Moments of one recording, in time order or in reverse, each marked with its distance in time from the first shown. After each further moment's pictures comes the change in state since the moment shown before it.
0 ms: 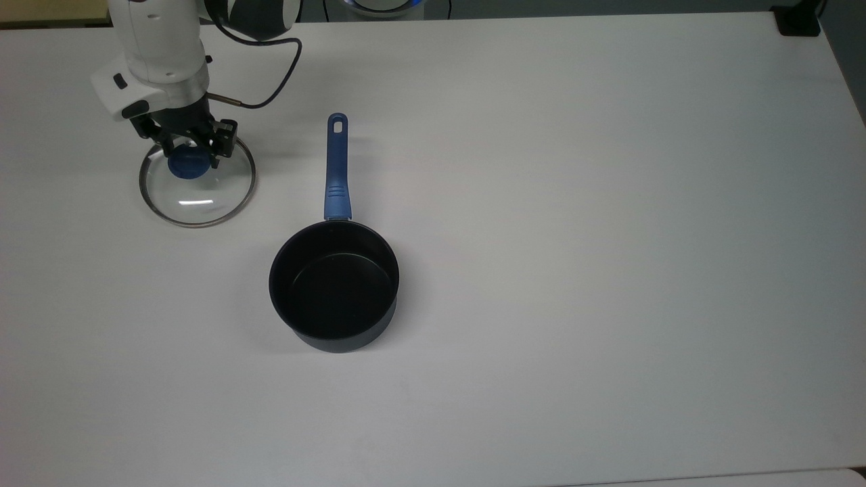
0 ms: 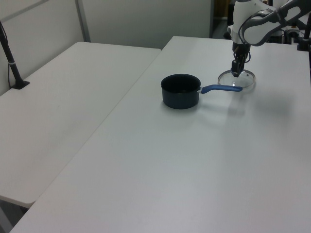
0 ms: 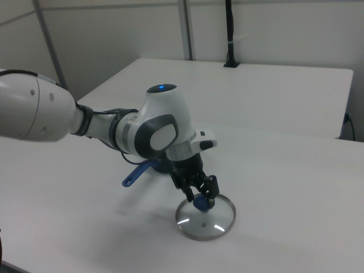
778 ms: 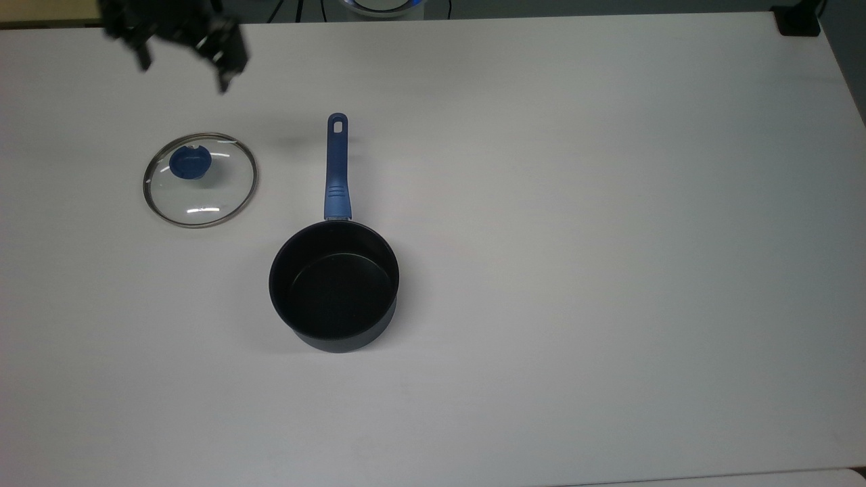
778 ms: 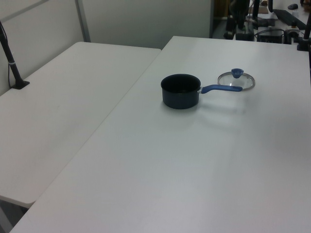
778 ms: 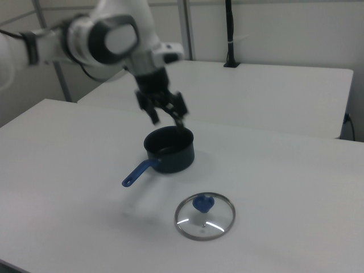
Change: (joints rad) arm 0.068 -0.175 0.075 0.327 0.078 -0.474 0.111
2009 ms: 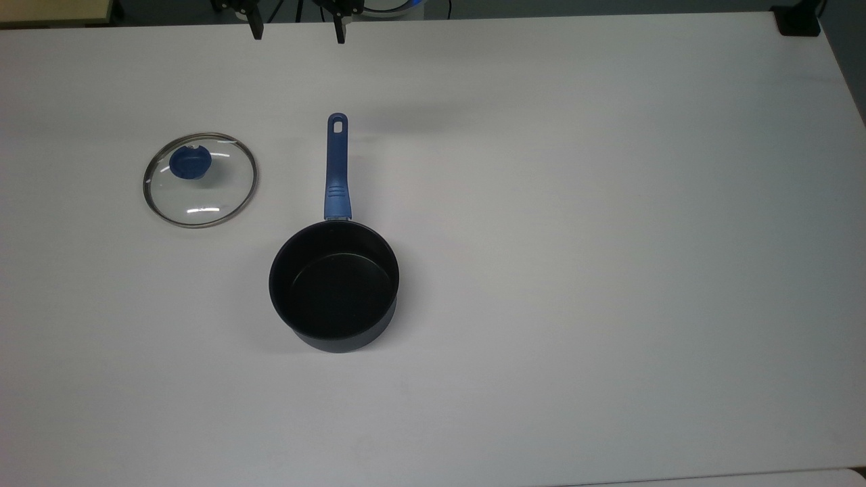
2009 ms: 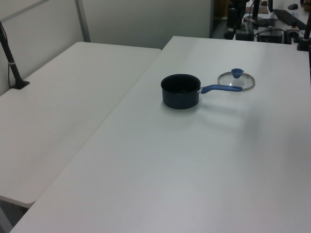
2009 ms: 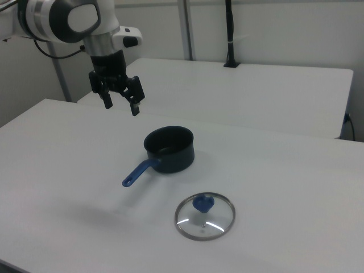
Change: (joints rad) arm 0.284 -0.072 -0.139 0.021 0.133 -0.152 -0.051
